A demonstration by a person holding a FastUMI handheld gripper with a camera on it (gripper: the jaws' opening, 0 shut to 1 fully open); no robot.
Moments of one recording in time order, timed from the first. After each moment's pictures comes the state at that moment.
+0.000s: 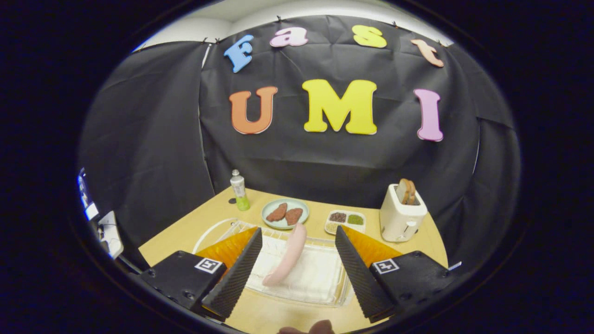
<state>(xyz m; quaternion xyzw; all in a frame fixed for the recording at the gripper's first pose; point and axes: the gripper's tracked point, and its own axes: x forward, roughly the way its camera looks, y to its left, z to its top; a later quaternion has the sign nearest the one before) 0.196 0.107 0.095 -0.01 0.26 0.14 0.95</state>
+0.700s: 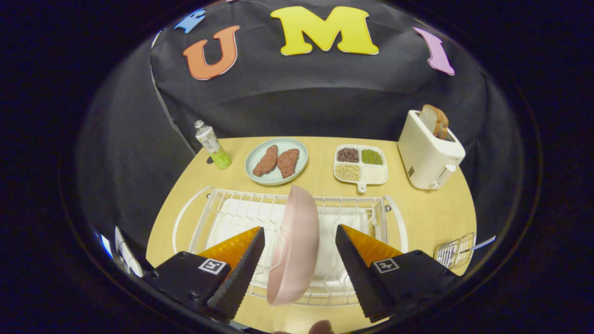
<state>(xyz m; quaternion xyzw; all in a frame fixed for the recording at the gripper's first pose) 0.264 0.145 -0.016 0.04 0.47 0.10 0.88</state>
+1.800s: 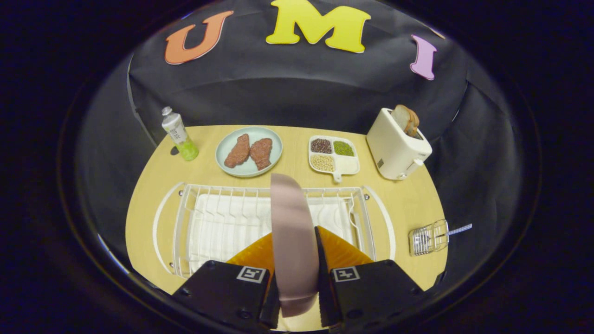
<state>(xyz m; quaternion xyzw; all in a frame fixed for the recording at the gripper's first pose) 0.254 0.159 0.004 -0.02 0.49 -0.04 0.87</state>
